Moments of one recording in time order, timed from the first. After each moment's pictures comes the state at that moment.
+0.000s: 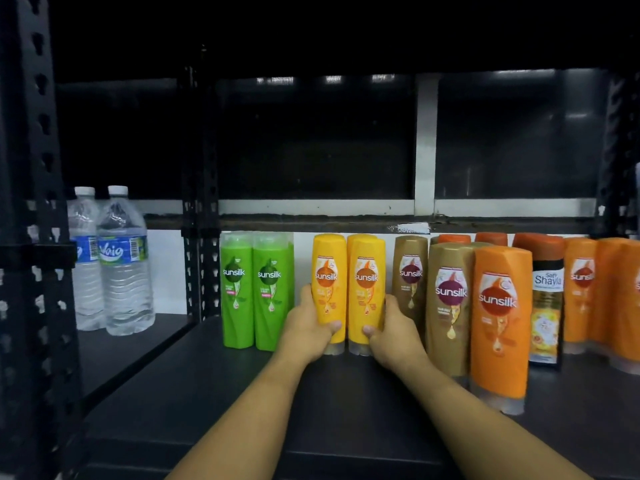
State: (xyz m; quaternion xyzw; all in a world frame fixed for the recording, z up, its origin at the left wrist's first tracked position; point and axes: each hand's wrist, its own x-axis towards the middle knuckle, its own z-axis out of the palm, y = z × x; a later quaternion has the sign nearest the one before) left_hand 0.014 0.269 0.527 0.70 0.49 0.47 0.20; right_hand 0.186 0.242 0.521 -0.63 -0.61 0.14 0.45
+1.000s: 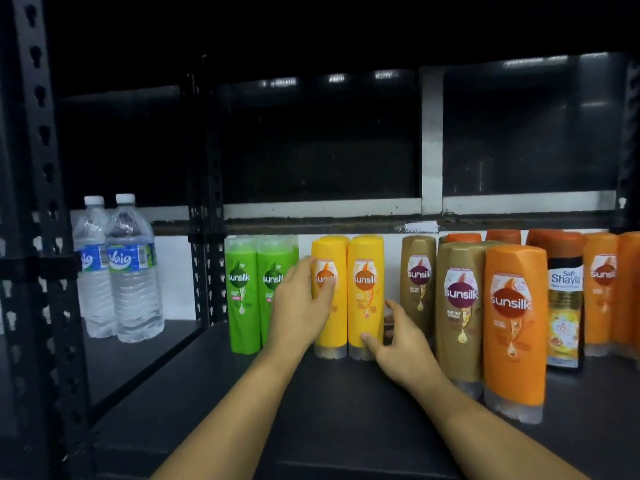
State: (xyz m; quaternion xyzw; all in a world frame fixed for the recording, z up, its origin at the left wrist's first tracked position) left_hand 0.001 0.263 0.560 0.69 0.43 0.58 0.02; right_hand 0.190 0.239 0.505 -0.55 -0.66 0.11 0.50
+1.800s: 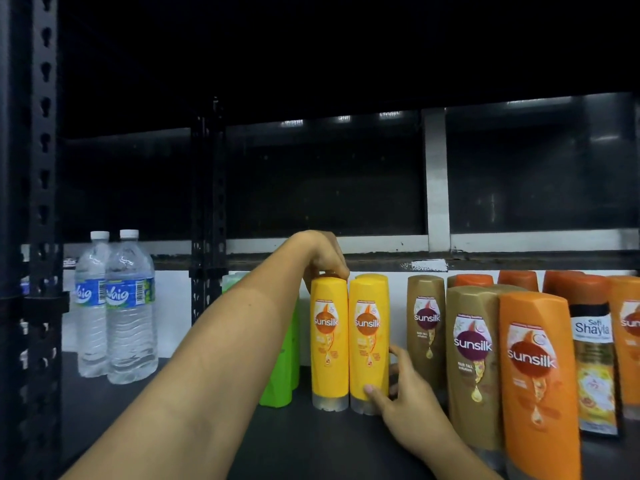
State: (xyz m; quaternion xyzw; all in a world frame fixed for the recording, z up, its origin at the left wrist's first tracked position) left_hand 0.030 0.325 0.743 0.79 0.58 0.16 0.10; right_hand 0.200 0.252 0.503 -0.50 -0.70 0.16 0.49
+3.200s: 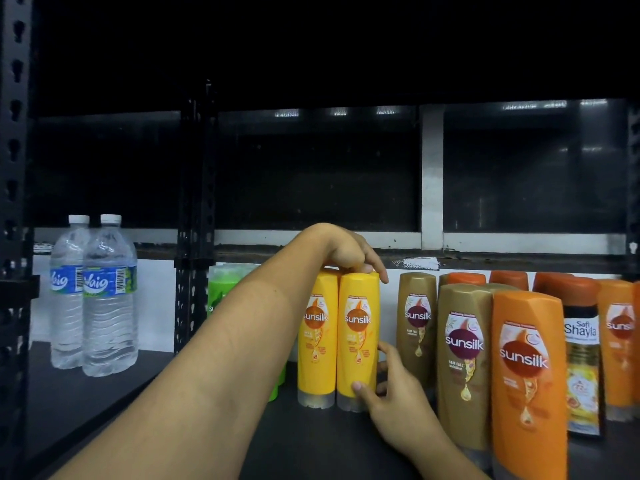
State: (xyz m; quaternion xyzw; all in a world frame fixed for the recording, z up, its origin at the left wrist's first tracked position) left_hand 0.075 0.324 0.742 0.88 0.47 0.04 0.09; right_hand 0.199 0.251 0.504 -0.51 -0.70 0.16 0.48
